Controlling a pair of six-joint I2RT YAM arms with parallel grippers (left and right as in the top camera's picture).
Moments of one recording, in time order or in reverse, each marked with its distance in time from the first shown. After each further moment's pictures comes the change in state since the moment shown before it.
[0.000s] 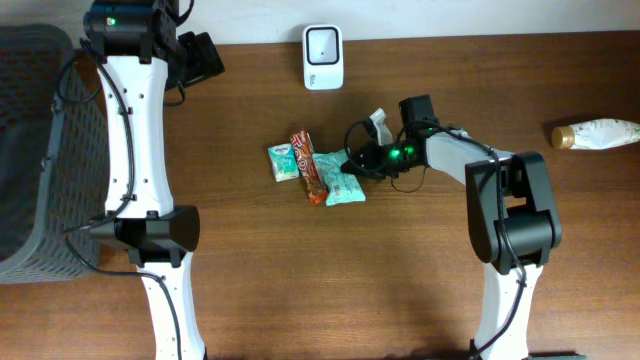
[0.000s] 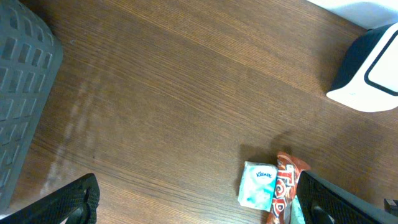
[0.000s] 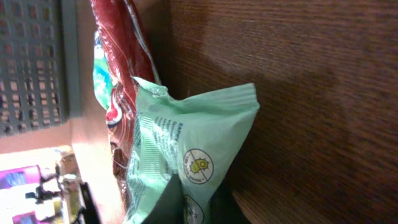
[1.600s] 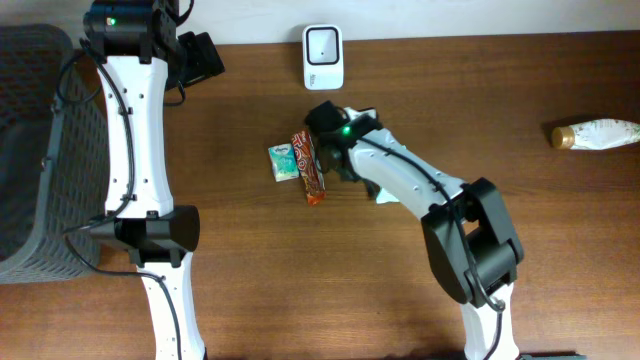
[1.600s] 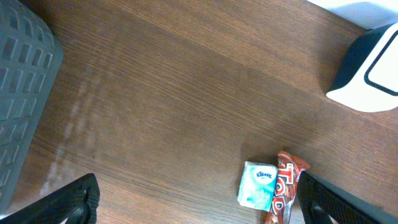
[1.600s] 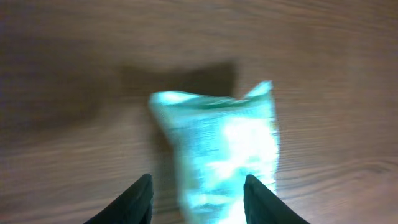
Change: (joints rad) left arm 0.000 0.000 0.000 0.000 0.000 0.000; right arm 0.397 -0.074 0.274 -0.575 1.428 0.294
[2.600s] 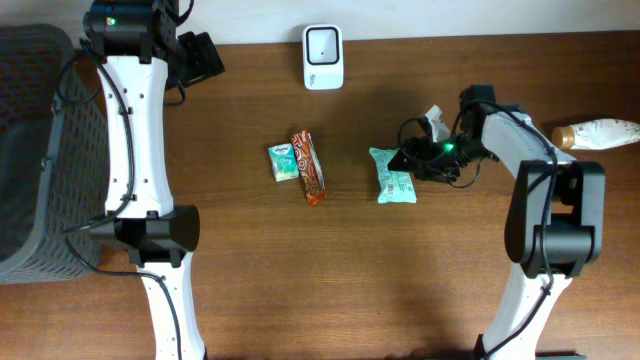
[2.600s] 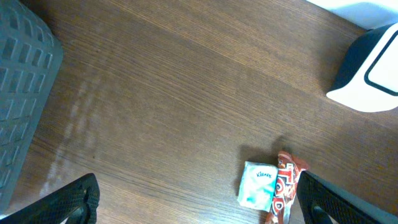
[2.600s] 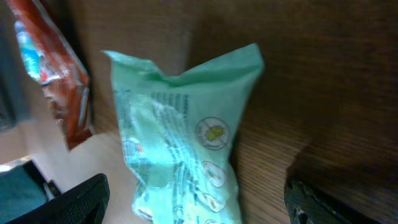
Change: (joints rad) left arm 0.000 0.000 0.000 0.000 0.000 0.000; right arm -0.619 0.003 -0.180 0.101 -1.243 -0.560
